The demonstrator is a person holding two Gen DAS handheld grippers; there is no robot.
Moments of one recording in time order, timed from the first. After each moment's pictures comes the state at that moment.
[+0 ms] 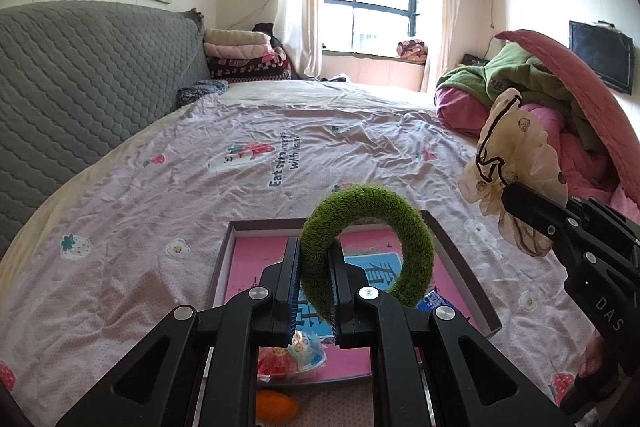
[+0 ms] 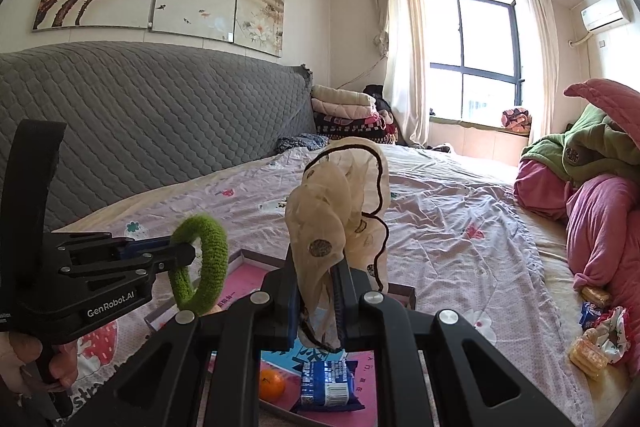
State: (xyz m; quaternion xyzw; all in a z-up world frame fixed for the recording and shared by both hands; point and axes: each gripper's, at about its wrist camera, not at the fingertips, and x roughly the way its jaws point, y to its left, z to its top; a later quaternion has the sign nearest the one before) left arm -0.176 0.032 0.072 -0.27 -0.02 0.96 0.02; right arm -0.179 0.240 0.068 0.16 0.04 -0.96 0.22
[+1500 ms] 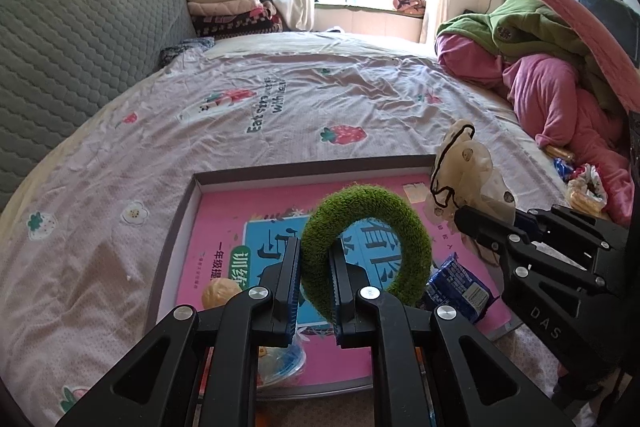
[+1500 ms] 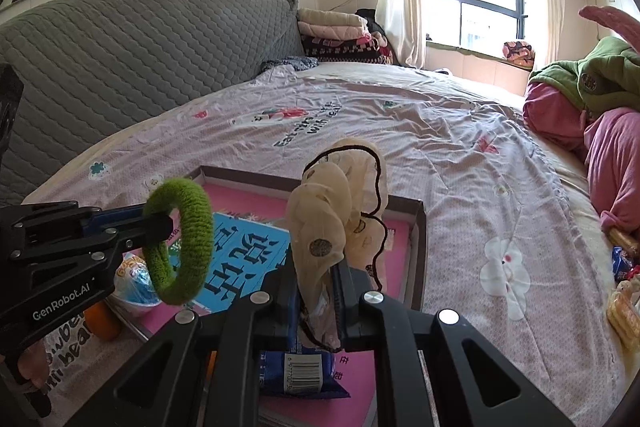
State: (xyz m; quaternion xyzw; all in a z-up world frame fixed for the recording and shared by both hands) left arm -0.233 0.054 0.007 -0.35 0.00 0.94 0.03; right arm -0.252 0.241 -0.016 0.30 0.05 -0.93 0.21
